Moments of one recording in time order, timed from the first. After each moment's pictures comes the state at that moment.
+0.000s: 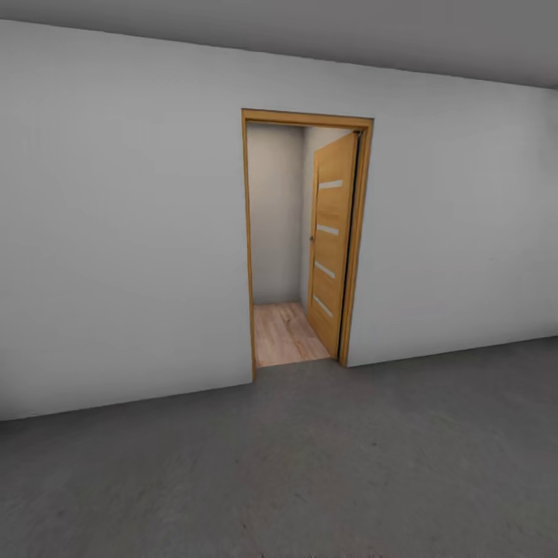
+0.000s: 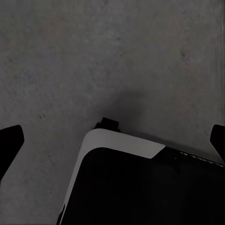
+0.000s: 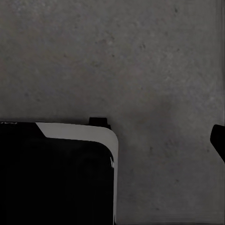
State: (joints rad) left arm -0.20 -0.01 -0.07 -0.01 0.36 -0.09 0.12; right arm -0.13 -0.02 0.35 0.03 -0.29 -0.22 -0.05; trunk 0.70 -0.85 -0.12
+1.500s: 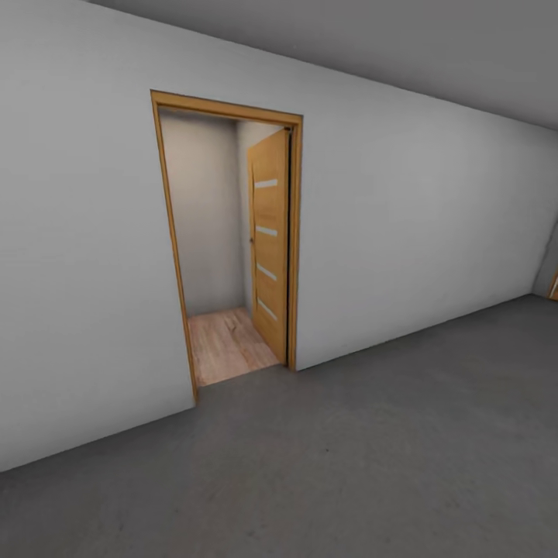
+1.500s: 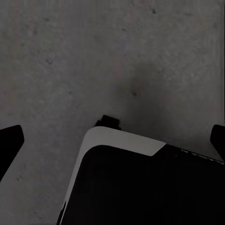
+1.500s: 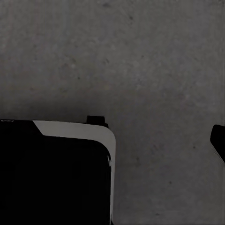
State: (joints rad) left arm -0.20 -0.01 -0.07 -0.01 0.36 -0.08 0.12; right arm -0.13 -0.02 0.35 0.03 -0.28 -0.22 -0.06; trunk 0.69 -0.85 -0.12
